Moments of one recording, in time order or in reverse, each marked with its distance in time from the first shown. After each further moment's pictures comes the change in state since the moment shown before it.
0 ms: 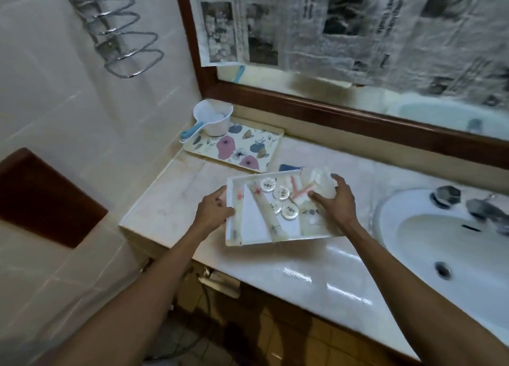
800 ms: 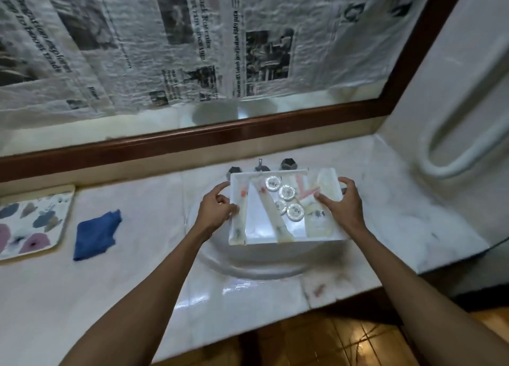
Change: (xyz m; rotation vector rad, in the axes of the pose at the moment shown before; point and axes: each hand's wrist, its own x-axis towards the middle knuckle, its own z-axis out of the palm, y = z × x) left_hand -0.096 0.219 0.454 0.051 -0.522 0.370; right_hand -0.117 0.262 -0.422 0.046 0.617 0.311
